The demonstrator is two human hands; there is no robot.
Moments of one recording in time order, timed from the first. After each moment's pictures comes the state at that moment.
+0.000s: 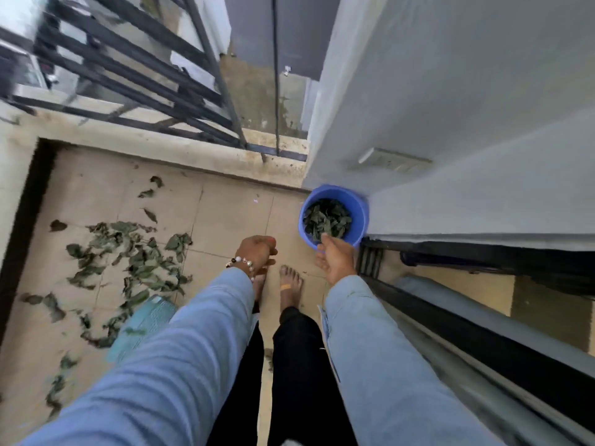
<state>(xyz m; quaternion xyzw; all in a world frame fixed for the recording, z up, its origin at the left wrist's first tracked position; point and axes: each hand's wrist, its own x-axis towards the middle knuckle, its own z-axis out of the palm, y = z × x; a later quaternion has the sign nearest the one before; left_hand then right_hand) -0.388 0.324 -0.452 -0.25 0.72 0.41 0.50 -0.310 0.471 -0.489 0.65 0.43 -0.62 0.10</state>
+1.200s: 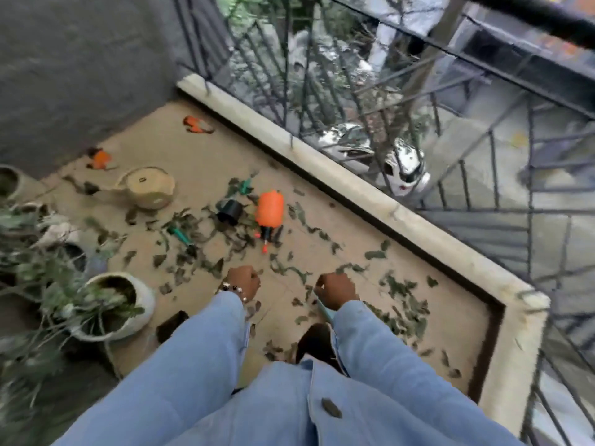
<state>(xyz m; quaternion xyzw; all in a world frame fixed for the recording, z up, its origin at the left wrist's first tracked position) 0.079 -0.154 -0.283 -0.72 0.59 0.35 0.06 -0.147 -0.145 -0.283 0.65 -0.68 -0.14 -0.32</state>
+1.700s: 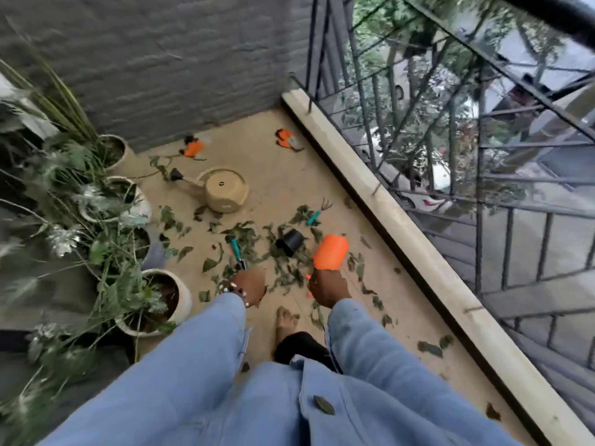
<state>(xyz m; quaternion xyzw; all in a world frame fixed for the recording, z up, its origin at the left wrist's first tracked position) 0.238 -0.300 -0.304 -0.78 0.51 0.34 0.07 0.052 -0.370 -0.299 0.75 -0.56 -0.15 -0.33</state>
